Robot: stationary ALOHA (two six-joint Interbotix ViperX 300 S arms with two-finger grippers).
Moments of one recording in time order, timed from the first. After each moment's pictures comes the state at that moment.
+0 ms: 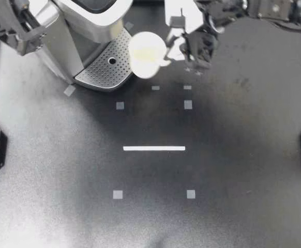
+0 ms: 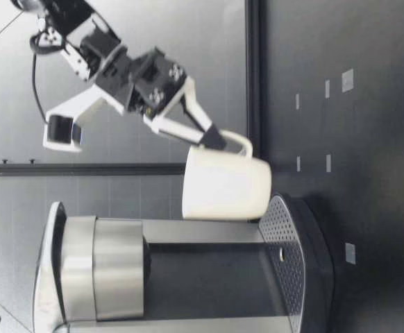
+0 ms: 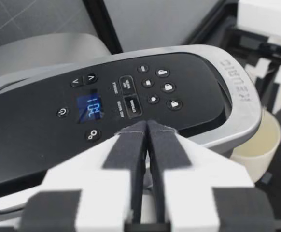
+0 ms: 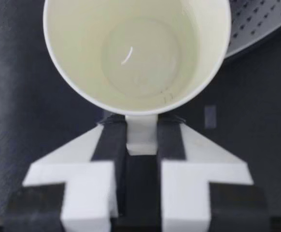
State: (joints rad) left arm 0.27 -0.62 0.53 0.75 0.73 -0.60; right arm -0.60 0.18 0.34 0.76 0.62 -1.17
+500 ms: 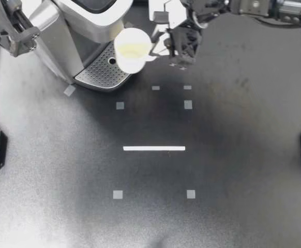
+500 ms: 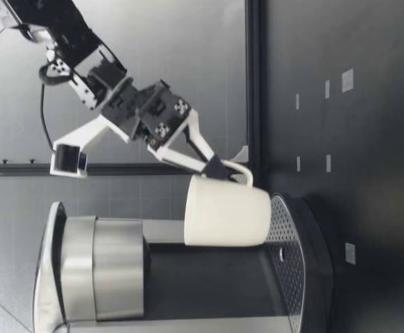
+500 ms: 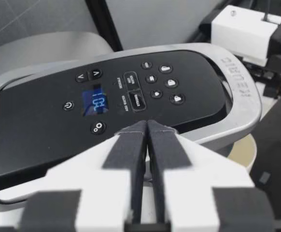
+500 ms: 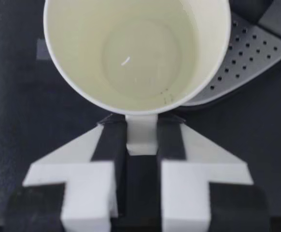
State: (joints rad) left arm 0.27 -0.65 0.55 0.75 0.73 -0.60; right arm -0.58 0.28 0.21 0.75 0.62 -1.17
